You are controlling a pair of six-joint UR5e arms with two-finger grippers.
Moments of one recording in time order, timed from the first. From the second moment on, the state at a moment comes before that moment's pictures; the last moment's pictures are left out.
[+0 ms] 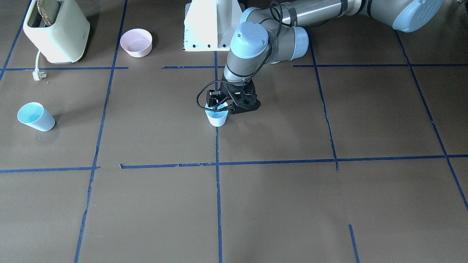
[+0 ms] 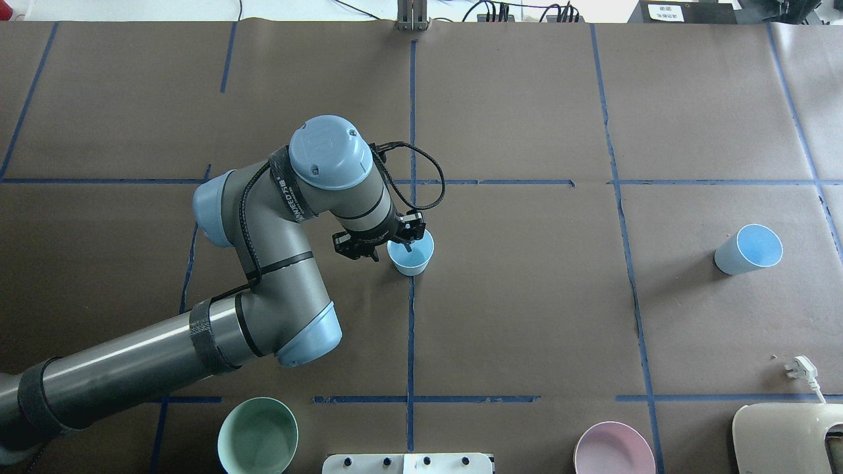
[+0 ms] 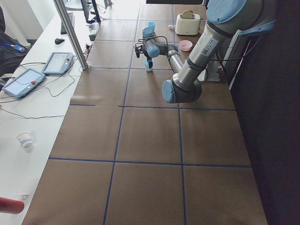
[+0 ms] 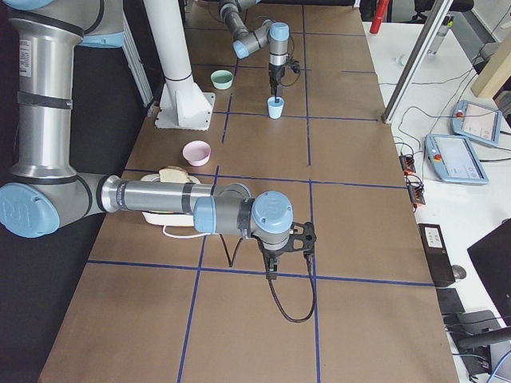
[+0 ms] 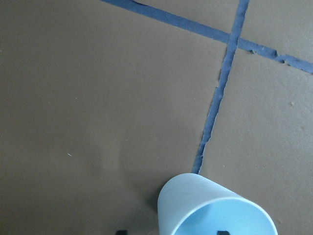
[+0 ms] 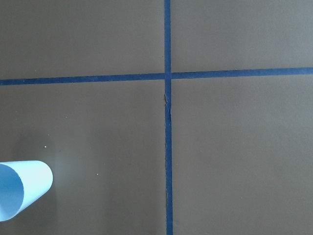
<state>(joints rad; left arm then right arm) -0.54 -2.35 -1.55 -1.74 -2.00 -1.51 1.64 -1.70 1.70 -1.57 2.45 -0.02</state>
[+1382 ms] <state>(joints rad) -0.78 -2.00 -2.23 -1.23 -2.13 -1.13 1.24 -1.73 1.81 -1.14 2.34 0.70</state>
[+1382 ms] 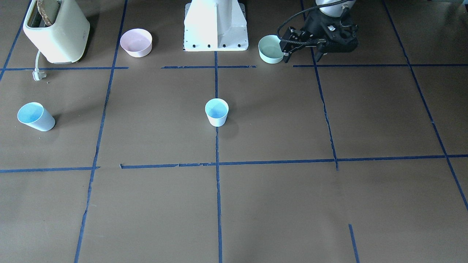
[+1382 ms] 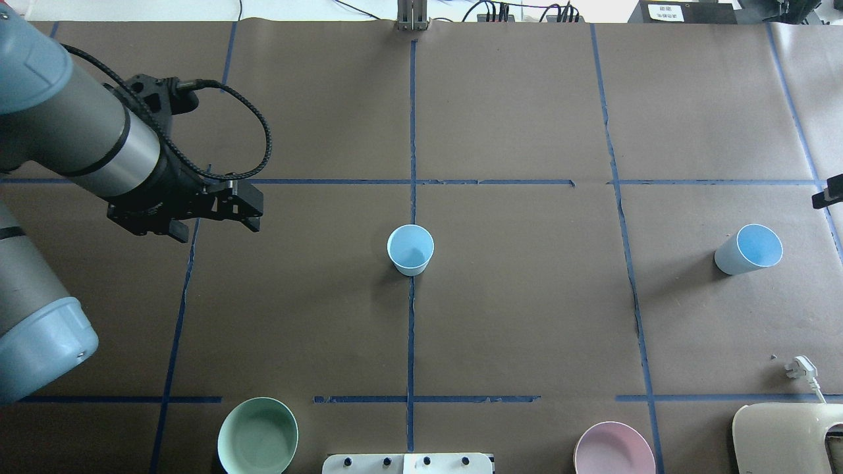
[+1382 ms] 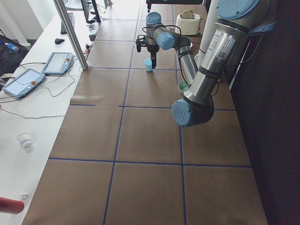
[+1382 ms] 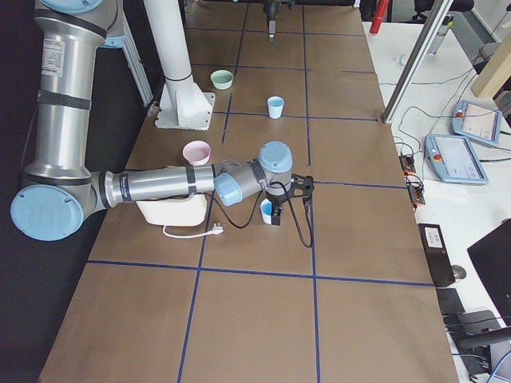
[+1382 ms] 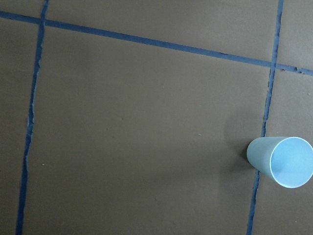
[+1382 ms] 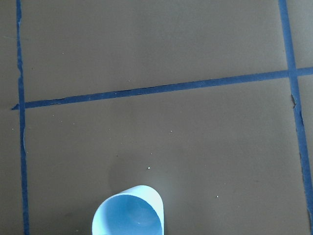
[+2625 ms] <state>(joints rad) -0.82 -1.96 -2.31 -1.14 -2.13 -1.06 1.05 -1.71 1.65 -0.95 2.28 0.86</state>
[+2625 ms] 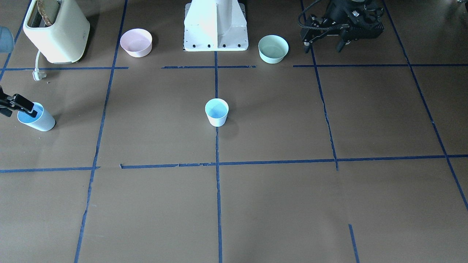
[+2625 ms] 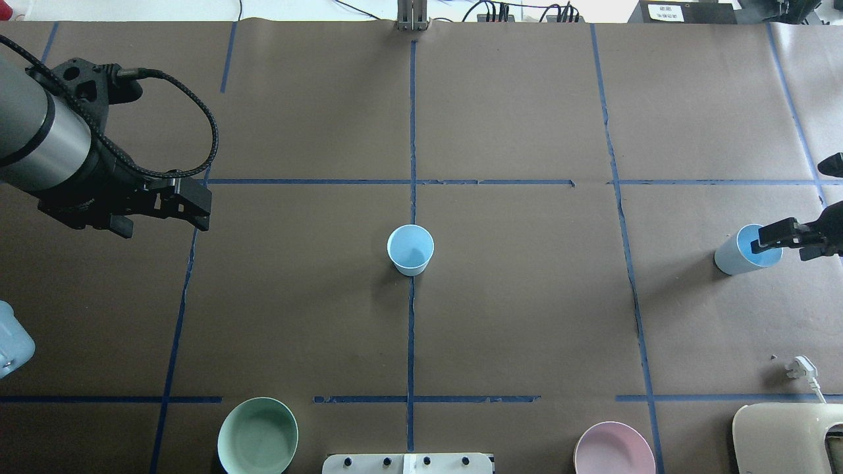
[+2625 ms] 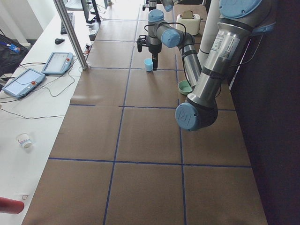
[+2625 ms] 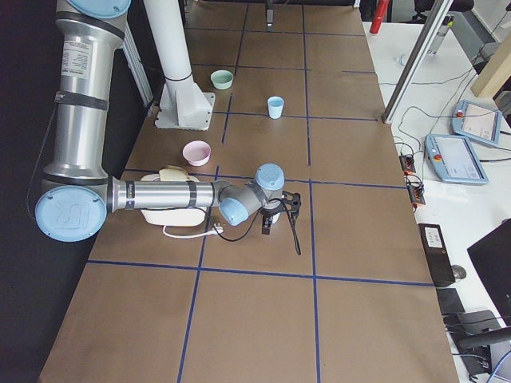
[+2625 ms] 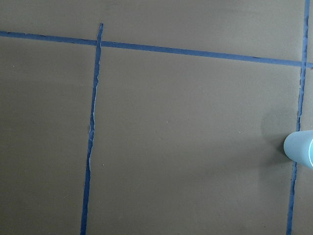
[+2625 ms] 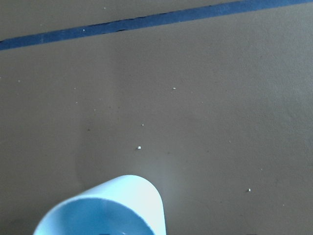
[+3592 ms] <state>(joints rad) -0.83 -1.92 -2.32 -1.14 -2.13 -1.02 1.07 -1.68 1.81 -1.09 2.30 0.86</state>
